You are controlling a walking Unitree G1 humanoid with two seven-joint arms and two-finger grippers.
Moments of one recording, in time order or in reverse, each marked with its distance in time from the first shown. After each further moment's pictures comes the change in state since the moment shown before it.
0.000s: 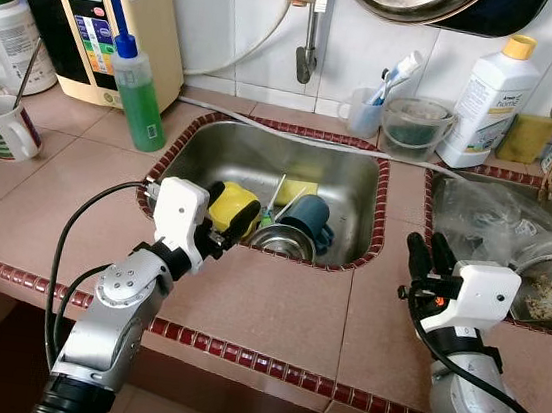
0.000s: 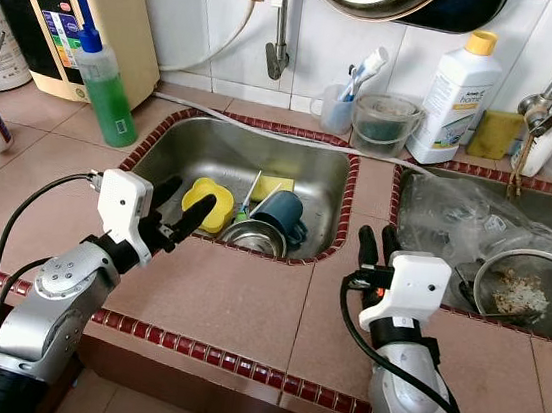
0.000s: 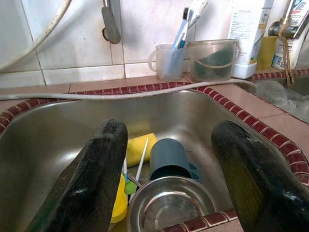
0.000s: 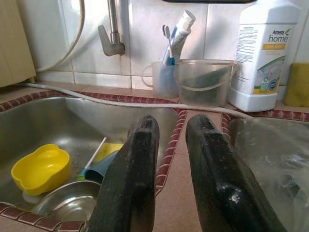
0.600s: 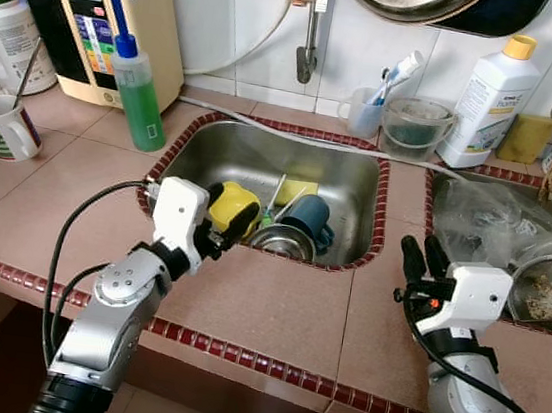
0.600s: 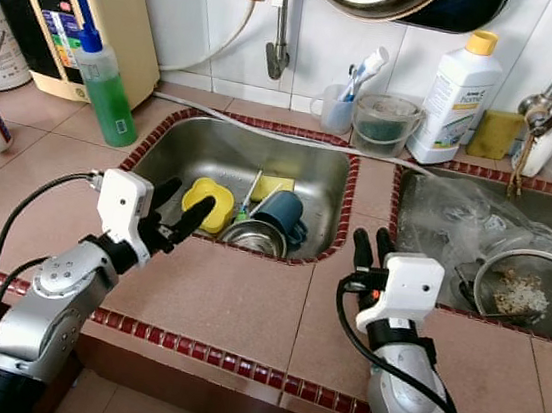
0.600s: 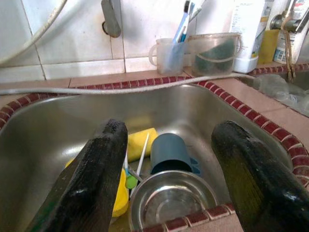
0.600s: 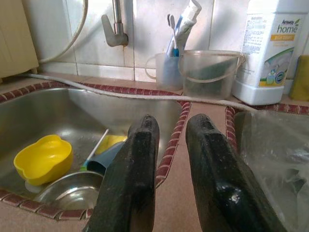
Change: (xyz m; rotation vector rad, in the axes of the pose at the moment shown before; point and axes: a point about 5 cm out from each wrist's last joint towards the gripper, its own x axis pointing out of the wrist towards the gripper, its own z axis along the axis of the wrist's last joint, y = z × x) left arm -0.001 0.001 0.002 0.008 0.015 -0.002; right arm 0.000 0.000 -0.005 -0.009 0.017 0.018
